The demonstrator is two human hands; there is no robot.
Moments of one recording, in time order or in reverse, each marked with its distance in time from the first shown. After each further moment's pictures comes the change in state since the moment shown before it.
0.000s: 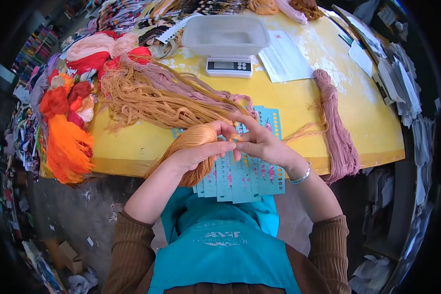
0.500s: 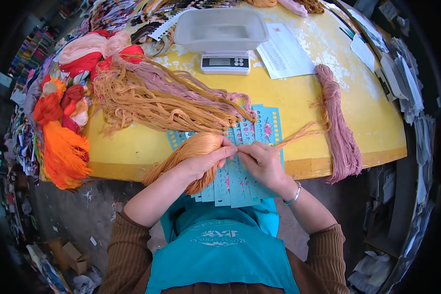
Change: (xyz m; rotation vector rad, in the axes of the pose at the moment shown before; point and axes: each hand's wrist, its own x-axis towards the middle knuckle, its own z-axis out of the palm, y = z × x) left_hand 0.018 -0.041 0.006 -0.067 0.095 -0.183; right_hand -0.015 0.059 0.022 -0.668 0.574 -0.350
